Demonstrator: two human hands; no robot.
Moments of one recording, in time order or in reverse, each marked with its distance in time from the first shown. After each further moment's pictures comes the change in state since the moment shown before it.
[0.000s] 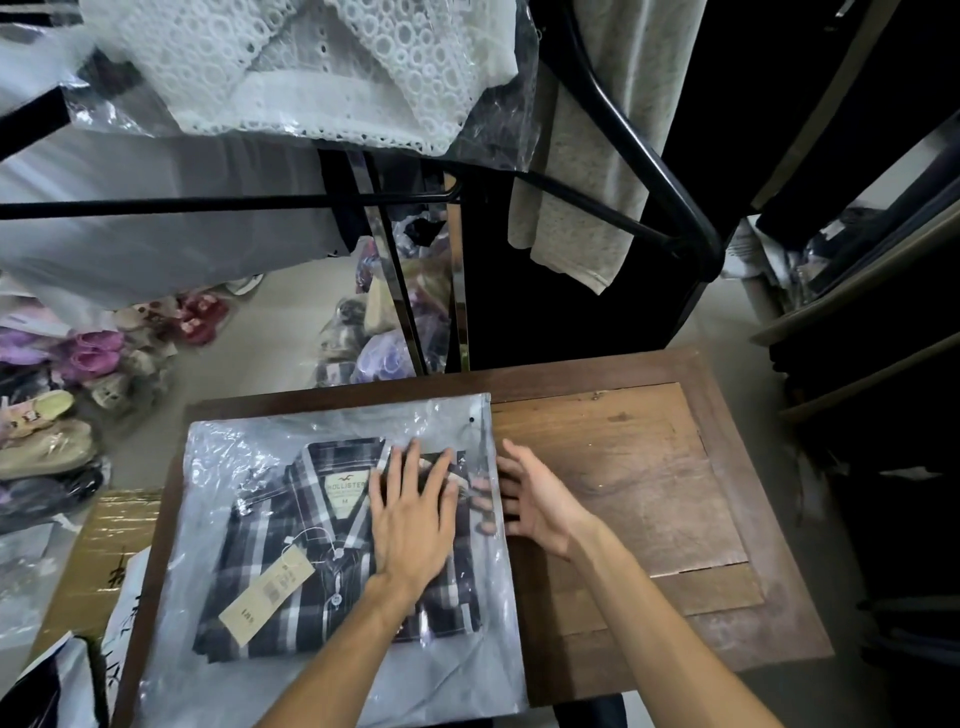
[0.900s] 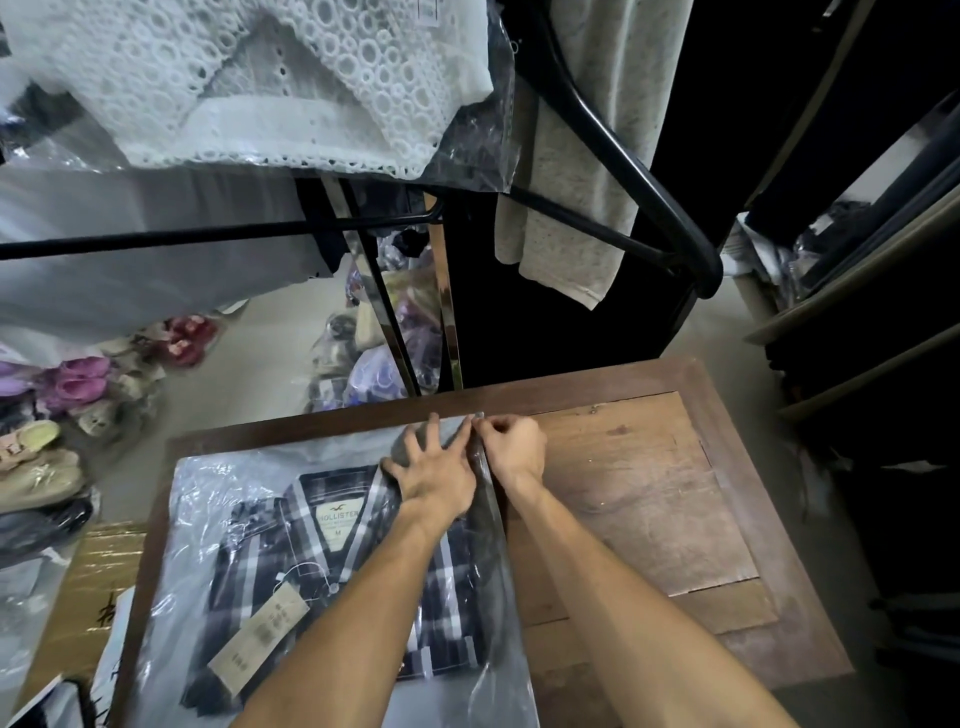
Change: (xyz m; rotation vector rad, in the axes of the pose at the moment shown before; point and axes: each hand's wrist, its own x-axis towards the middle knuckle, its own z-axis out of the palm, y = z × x) left_hand 0.095 0.042 -0.021 0.089 -0.489 -0.102; right_hand 0.081 -0.045 0.027 -0.622 0.799 -0.381
